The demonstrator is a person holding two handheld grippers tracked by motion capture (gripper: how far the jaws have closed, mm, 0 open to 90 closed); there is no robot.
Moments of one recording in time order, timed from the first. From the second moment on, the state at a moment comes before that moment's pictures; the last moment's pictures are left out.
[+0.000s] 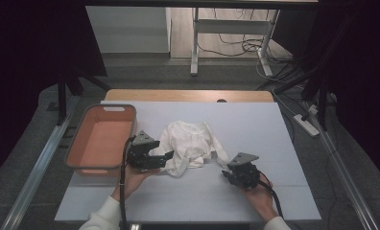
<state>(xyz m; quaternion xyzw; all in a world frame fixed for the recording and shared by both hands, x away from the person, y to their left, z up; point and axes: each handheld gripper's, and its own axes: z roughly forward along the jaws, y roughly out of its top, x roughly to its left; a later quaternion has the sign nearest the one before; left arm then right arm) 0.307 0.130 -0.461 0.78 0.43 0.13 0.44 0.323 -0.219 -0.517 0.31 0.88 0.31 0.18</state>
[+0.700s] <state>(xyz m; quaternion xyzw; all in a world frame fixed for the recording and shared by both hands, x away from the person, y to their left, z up) 0.302 0.141 -0.456 0.77 0.44 0.14 0.45 0.327 -0.255 -0.474 0.33 0.84 0.38 0.21</state>
